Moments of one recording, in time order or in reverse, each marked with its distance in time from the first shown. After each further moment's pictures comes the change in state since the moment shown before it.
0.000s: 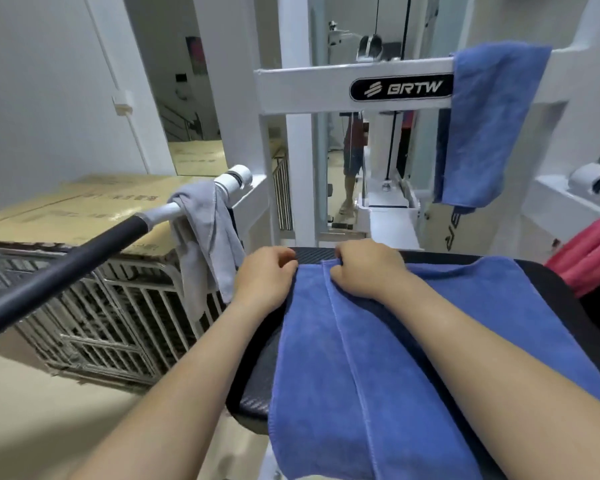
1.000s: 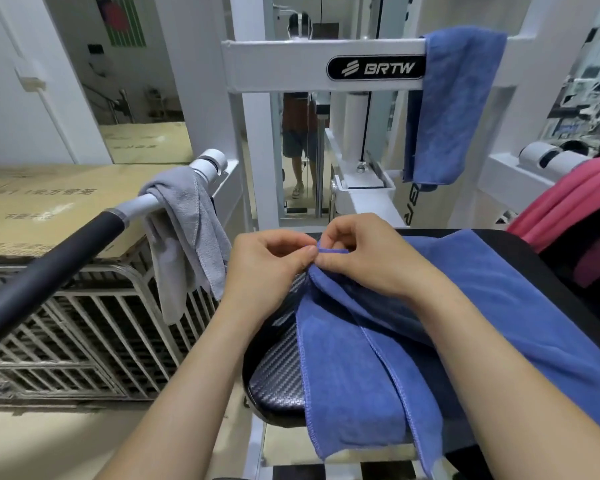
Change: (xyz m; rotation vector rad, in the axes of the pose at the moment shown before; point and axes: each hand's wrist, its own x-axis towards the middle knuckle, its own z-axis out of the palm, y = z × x) left_hand -0.038 0.006 -0.048 -0.846 -0.122 0.107; right_hand -0.053 -0.048 -0.029 0.669 0.123 -0.022
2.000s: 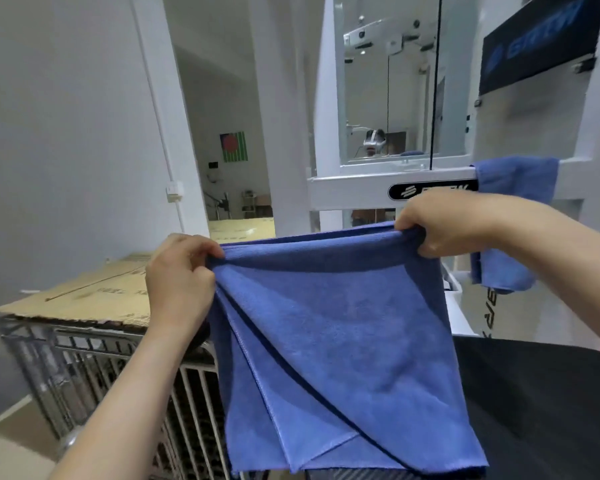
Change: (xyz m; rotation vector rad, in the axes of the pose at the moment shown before) left_hand 0.024 0.087 -0.149 0.737 0.713 0.455; right_hand 0.072 -0.094 -0.130 -1.034 -0.097 -0.337
